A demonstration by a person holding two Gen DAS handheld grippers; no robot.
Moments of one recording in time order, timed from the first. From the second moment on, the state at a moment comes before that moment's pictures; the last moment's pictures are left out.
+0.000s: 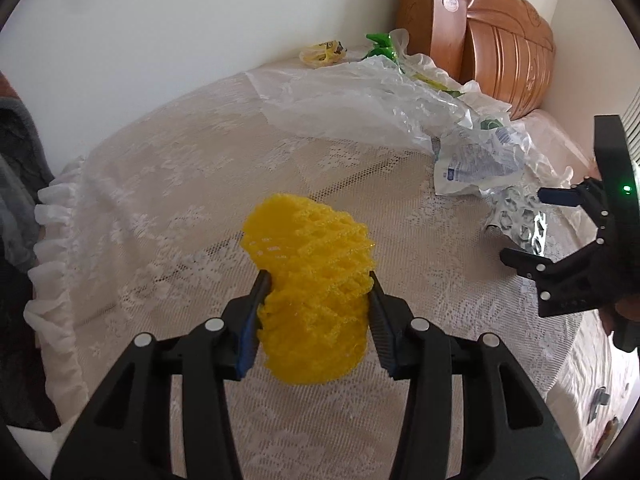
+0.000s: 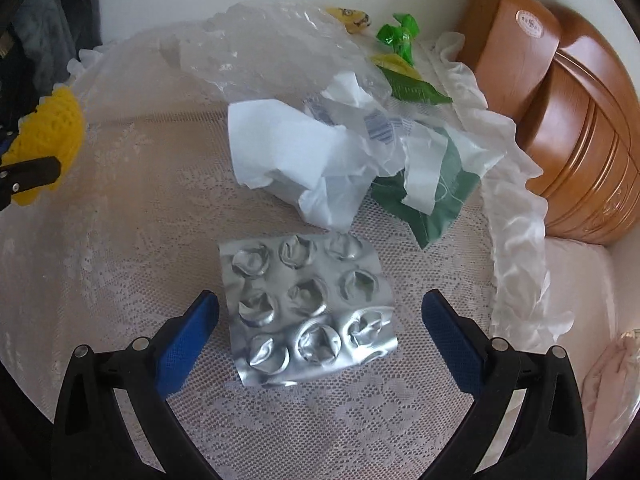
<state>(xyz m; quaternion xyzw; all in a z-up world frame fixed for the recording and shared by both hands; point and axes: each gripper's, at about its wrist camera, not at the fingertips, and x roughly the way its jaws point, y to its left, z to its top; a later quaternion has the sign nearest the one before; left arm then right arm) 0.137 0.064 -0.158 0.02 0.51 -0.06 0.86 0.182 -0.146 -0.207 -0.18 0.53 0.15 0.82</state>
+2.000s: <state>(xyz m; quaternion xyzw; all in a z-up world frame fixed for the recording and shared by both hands) -0.091 -0.313 -0.236 0.22 0.54 -0.41 0.70 -0.237 -0.434 -0.196 0.24 0.50 -0.18 0.81</state>
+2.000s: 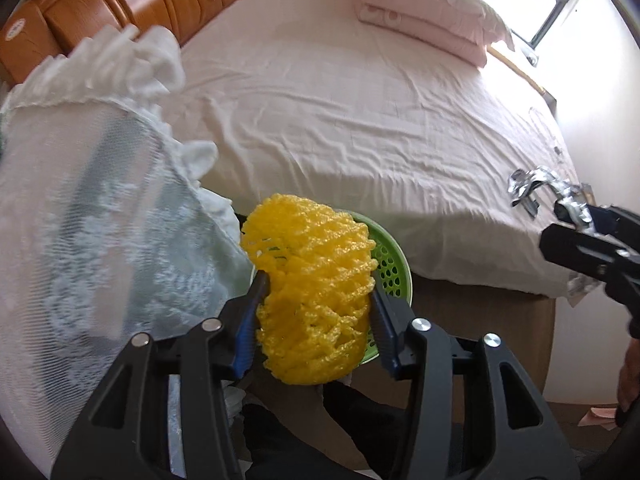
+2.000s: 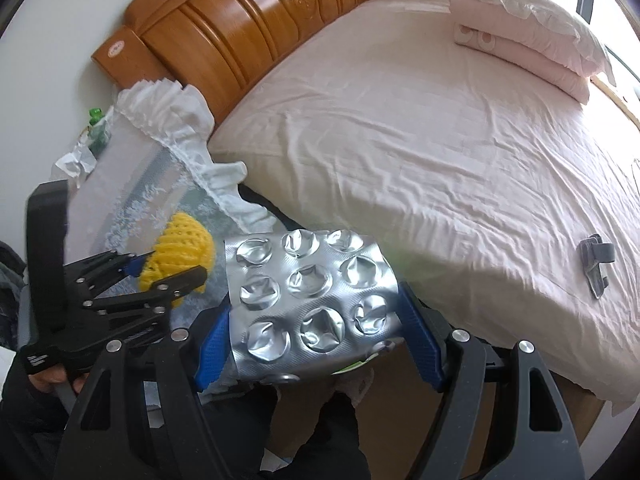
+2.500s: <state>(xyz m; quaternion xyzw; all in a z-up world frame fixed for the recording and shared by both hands) -0.094 -0.312 -0.220 0.23 0.53 -0.40 0.71 -0.220 -0.451 -0.229 0.26 0.51 -0.17 0.80</state>
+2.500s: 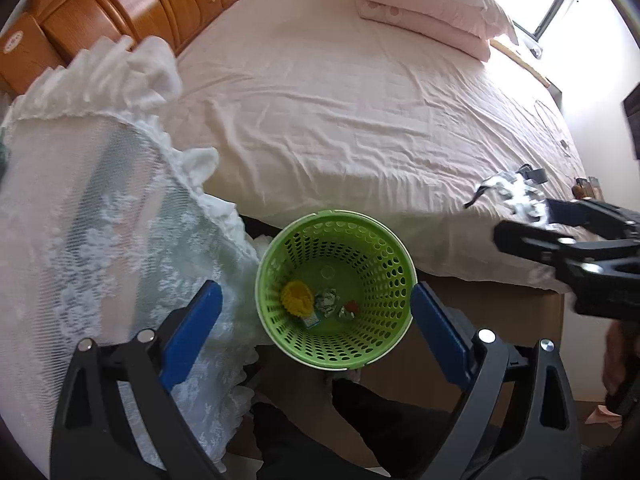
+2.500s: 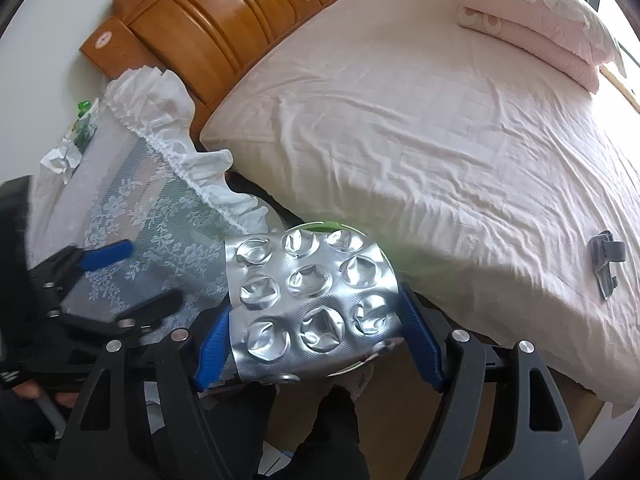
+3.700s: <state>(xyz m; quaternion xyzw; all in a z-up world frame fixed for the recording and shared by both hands) -0.020 -0.149 -0.103 0.14 0.47 -0.29 0.82 -0.117 -0.338 -0.144 0.19 0.46 -0.14 0.86</state>
